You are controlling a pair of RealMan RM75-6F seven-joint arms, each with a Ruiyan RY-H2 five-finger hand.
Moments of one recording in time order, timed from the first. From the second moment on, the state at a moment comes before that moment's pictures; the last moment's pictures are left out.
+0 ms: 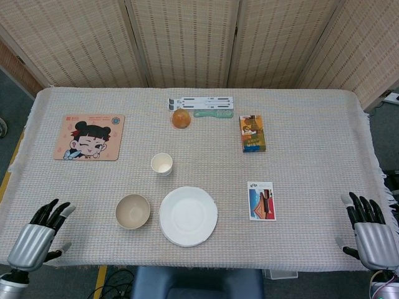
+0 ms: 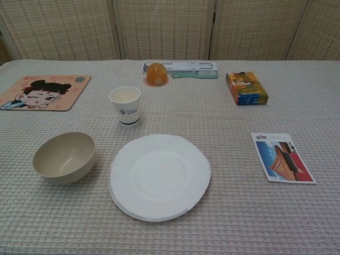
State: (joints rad) left arm -0.09 -1.14 0.07 -1.58 1.74 1.49 0.15; right arm -0.04 -1.06 -0.02 -1.83 -1.49 1.50 -0.31
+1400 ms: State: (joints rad) left arm -0.35 -1.37 0.01 -1.53 1.67 1.21 0.16; right arm 0.04 -1.02 0.04 -1.78 -1.31 1.35 -0.21
